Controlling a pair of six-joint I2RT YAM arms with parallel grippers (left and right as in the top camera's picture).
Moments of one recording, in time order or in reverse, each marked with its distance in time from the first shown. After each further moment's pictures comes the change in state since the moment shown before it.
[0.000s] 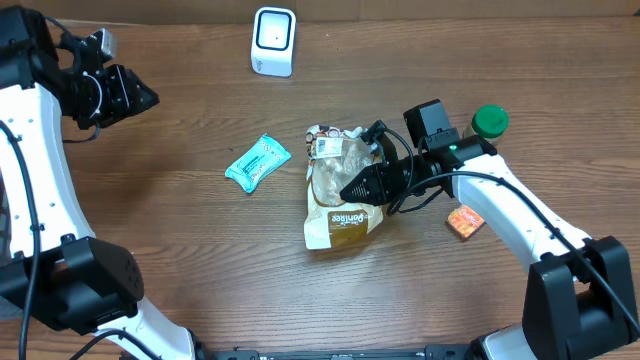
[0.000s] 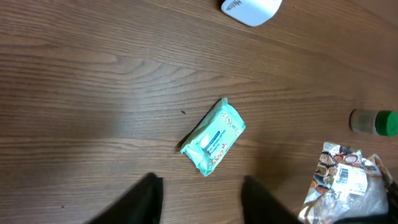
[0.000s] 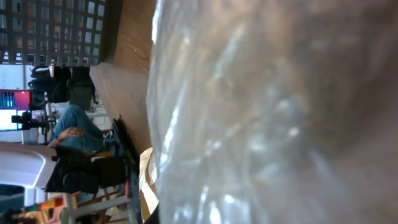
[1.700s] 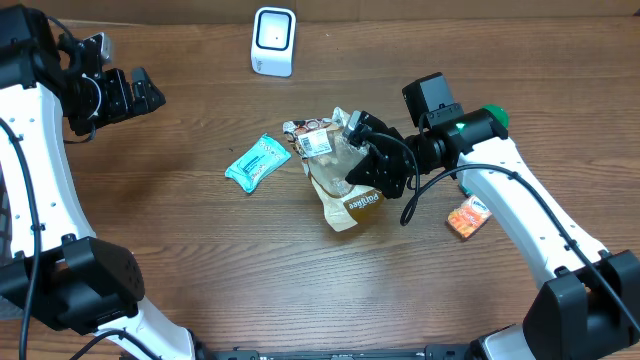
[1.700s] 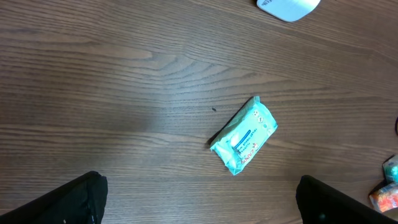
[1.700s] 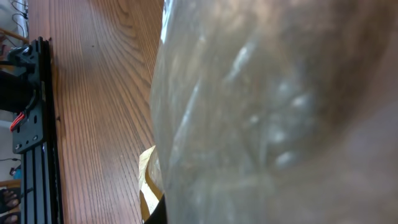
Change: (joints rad) left arm -0.002 0.000 0.000 0.000 -0.124 0.010; right arm 0.022 -0.011 0.215 -0.206 0.177 -0.696
